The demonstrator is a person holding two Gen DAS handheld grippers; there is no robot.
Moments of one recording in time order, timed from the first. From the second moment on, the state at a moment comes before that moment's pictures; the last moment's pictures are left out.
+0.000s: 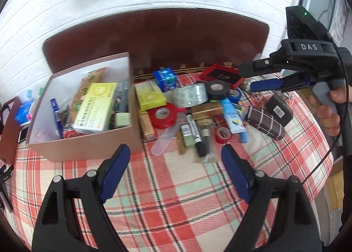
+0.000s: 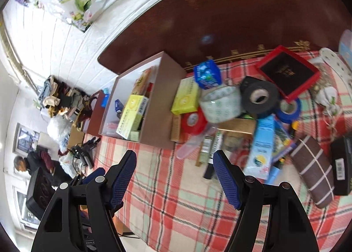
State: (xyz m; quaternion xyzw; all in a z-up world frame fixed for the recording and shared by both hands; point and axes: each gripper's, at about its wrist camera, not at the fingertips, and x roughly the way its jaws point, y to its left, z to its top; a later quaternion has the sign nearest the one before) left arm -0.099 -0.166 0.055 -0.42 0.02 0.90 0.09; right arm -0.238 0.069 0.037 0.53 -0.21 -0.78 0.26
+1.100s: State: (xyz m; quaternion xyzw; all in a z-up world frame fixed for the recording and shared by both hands) left arm -0.166 -0.033 -0.038 -0.49 0.02 0.86 0.16; right arm -0.247 0.167 -0.077 0.57 -0.28 -0.73 0.25
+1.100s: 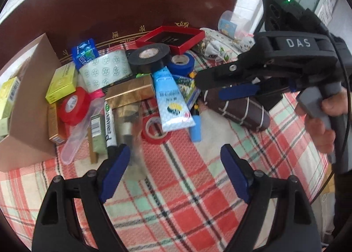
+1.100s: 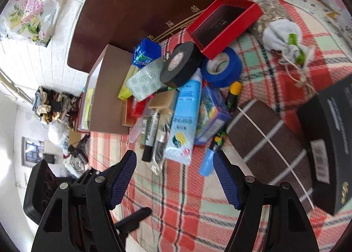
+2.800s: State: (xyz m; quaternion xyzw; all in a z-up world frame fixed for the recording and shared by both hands) left arm -0.256 -0.030 -0.095 -0.48 0.00 0.87 0.14; right arm -0.331 0.129 -0.138 0.59 -0.29 -0.72 0.23
